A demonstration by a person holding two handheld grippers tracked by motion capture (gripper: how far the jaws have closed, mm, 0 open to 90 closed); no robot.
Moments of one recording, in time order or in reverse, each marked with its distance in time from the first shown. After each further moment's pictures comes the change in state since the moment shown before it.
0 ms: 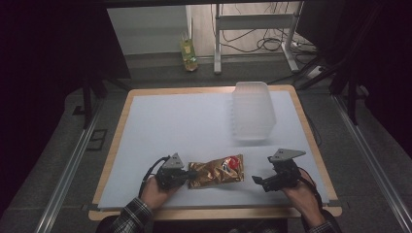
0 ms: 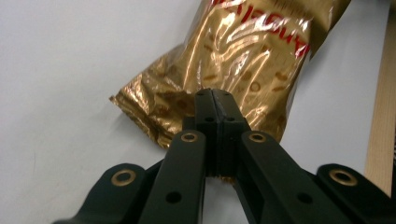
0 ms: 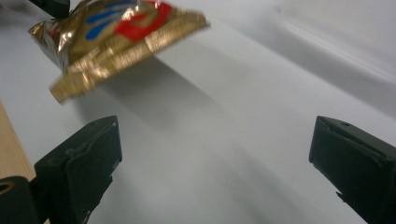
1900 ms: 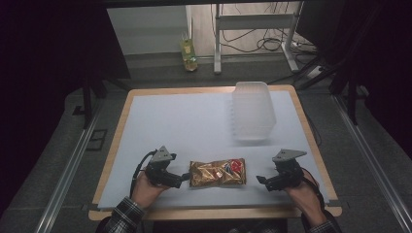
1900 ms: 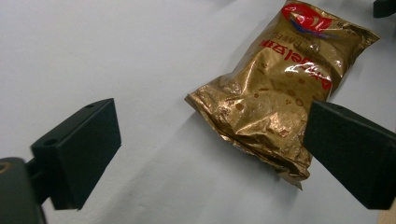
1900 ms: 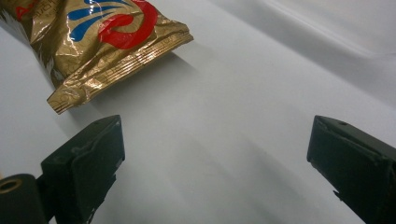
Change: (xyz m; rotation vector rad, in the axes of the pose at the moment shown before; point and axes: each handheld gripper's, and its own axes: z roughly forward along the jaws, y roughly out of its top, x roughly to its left) left arm 0.015 0.004 -0.028 -0.119 0.085 -0.072; right arm -0.010 -0.009 -0.001 0.053 -0.065 0.000
